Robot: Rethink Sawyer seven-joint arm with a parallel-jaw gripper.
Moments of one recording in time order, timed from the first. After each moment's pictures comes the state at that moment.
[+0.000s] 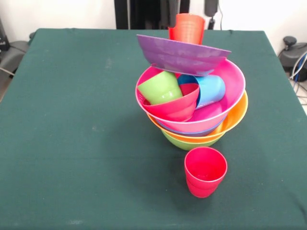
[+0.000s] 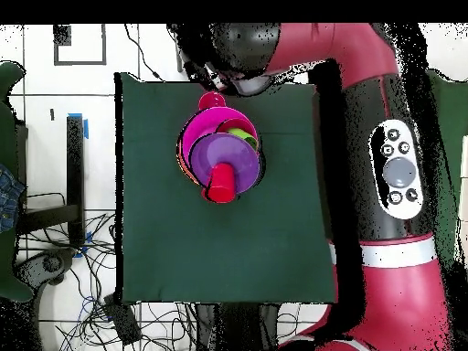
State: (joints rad) arm -0.60 -0.66 0.94 1.02 -0.65 1.36 1.39
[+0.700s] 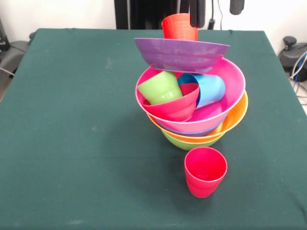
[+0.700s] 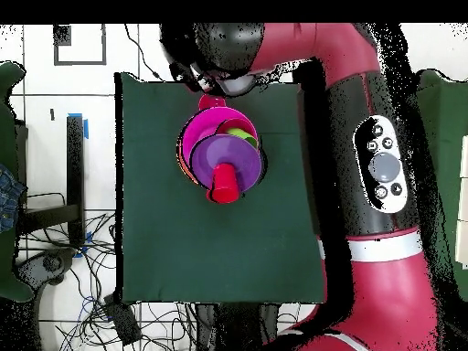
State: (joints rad) arm -0.58 -0.65 0.94 1.02 -0.62 1.36 1.39
